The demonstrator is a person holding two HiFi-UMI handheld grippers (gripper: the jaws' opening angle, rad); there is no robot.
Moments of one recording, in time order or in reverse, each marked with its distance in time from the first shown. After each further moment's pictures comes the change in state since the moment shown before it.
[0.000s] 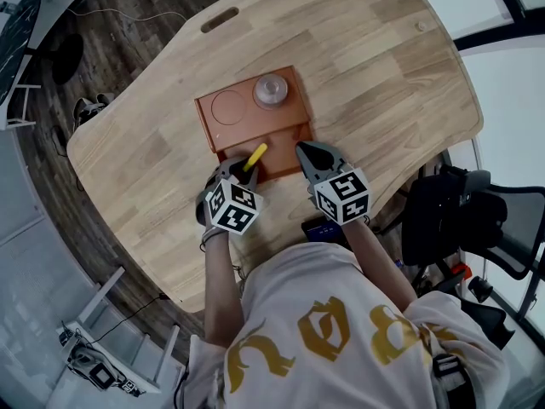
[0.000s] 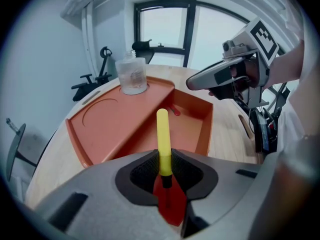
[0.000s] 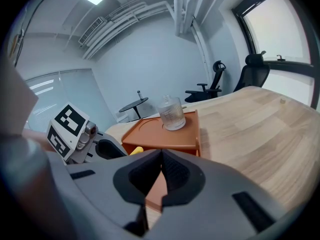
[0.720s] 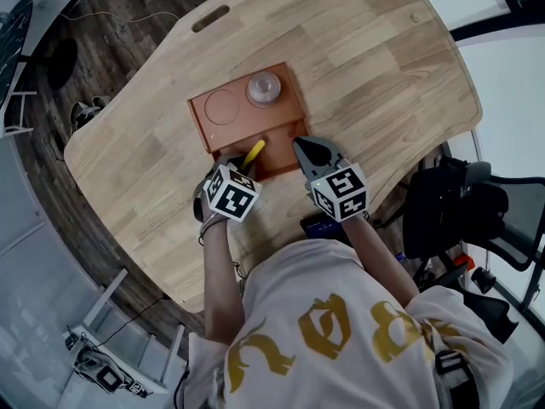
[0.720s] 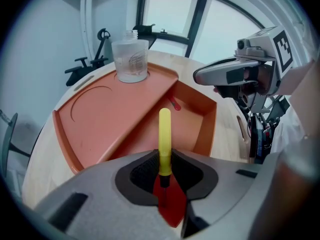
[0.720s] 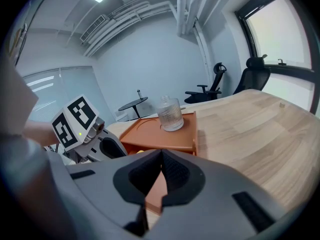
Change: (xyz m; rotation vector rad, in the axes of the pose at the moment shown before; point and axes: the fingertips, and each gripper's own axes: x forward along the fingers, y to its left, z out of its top) left arm 0.011 0.000 -0.003 -0.069 0.144 -0.095; right arm 0.001 -0.004 0.002 -0.031 0.001 -0.016
